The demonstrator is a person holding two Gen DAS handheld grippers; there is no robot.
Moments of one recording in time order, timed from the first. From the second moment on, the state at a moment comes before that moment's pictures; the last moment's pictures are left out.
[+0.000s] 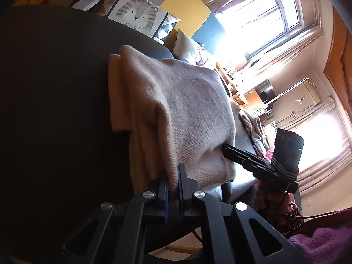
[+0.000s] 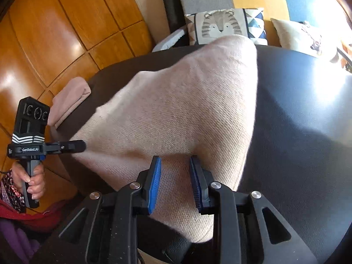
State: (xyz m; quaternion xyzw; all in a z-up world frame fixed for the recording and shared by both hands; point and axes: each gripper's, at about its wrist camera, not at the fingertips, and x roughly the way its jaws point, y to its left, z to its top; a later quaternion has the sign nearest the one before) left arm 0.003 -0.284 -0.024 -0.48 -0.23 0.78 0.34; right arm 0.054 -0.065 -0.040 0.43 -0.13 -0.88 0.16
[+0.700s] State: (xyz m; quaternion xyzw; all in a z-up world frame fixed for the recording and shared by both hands) left arm 0.004 -0.297 -0.053 -0.49 -0.29 0.76 0.32; right arm 0.107 -0.144 -0.054 0.36 0.23 -0.89 0.17
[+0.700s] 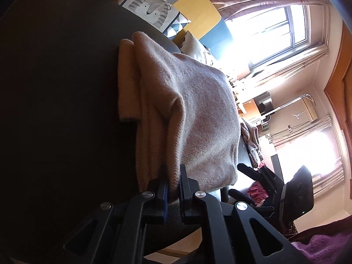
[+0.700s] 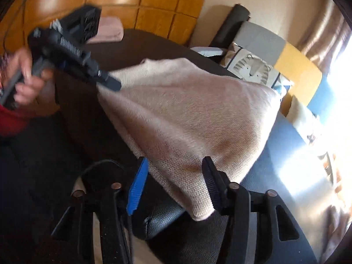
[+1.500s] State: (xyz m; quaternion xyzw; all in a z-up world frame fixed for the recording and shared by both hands) left arm 0.023 -0.300 -0.068 -0.49 -0.29 0.75 0.32; right arm 0.106 -0.119 -0.067 0.39 0.18 -0.88 0.19
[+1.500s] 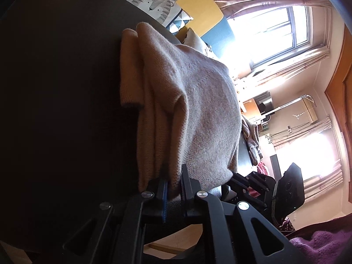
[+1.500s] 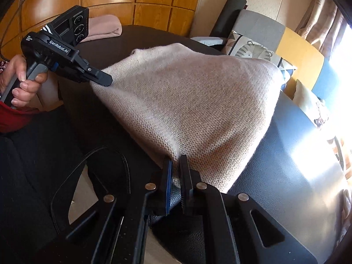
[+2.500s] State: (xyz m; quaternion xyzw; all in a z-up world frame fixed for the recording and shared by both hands) left arm 0.032 -0.306 -0.074 -0.48 -0.31 0.76 0.32; right arm -0.079 -0.054 -0.038 0.38 0.00 -0.93 0.02
